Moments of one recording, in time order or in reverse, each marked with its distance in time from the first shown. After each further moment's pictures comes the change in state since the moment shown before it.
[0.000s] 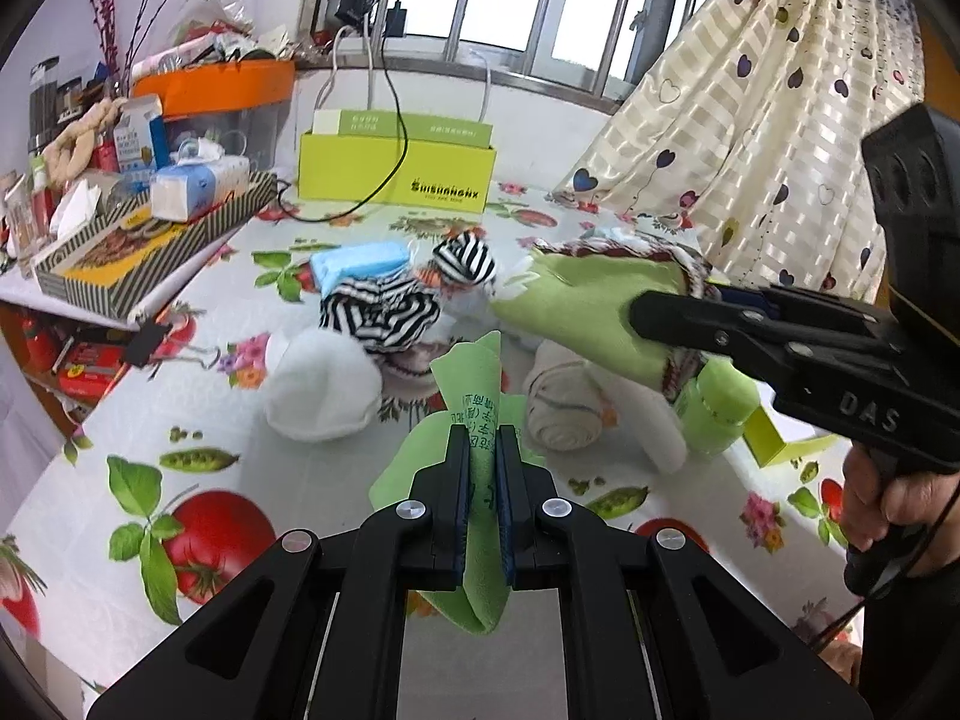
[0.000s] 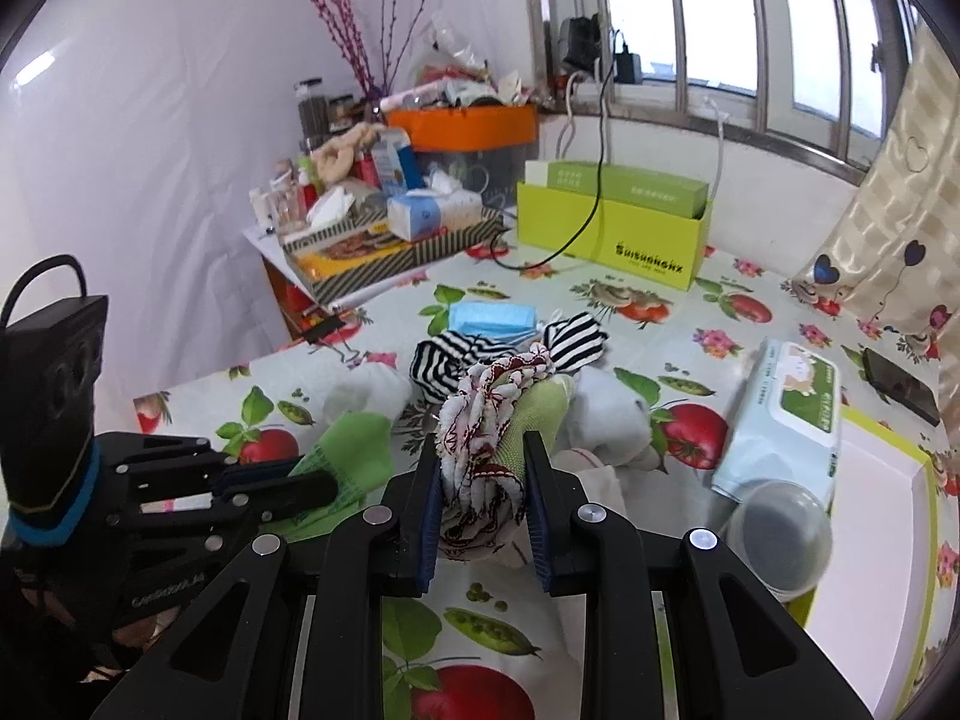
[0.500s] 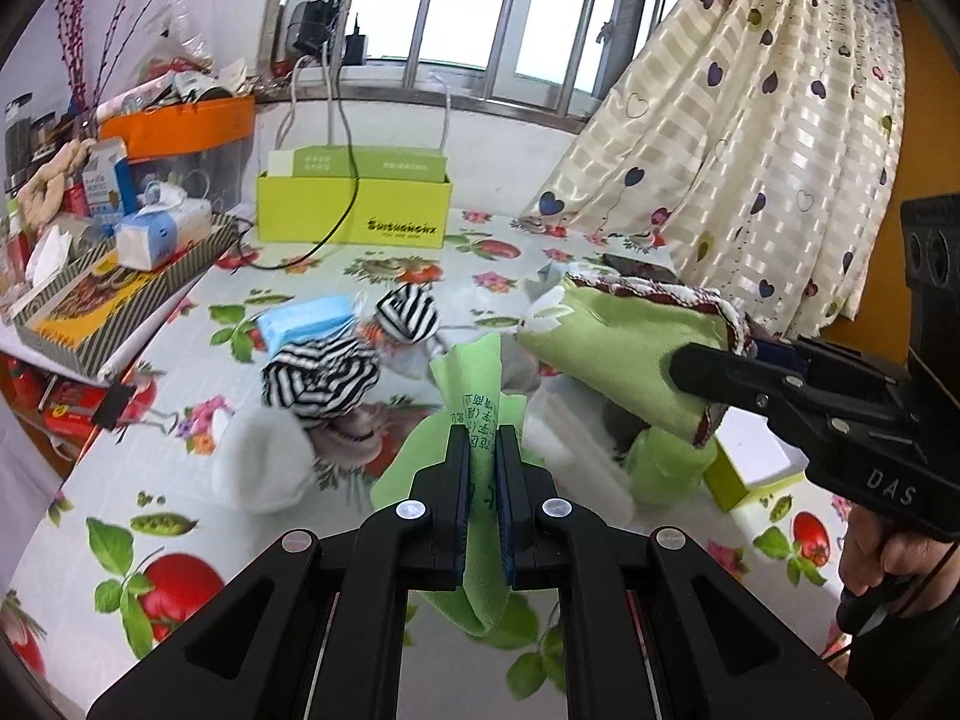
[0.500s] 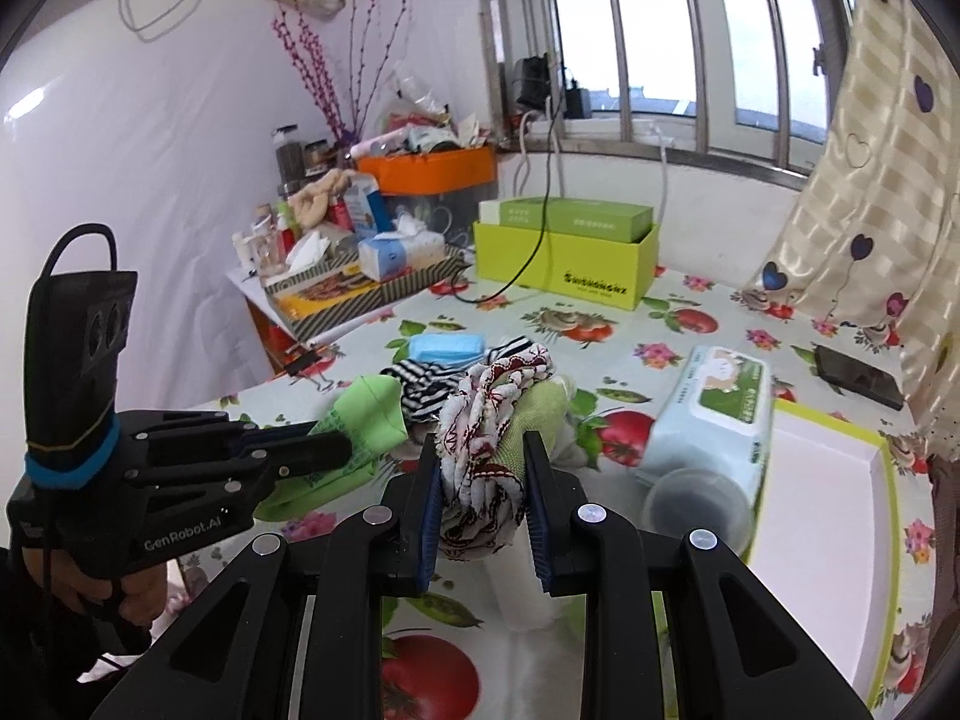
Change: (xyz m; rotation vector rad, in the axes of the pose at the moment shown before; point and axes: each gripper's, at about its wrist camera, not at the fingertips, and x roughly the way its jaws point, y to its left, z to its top) left arm 0.005 -0.037 0.034 0.038 -0.033 -0.039; right arm -0.049 -0.033 -0.011 0.051 -0.093 -0.045
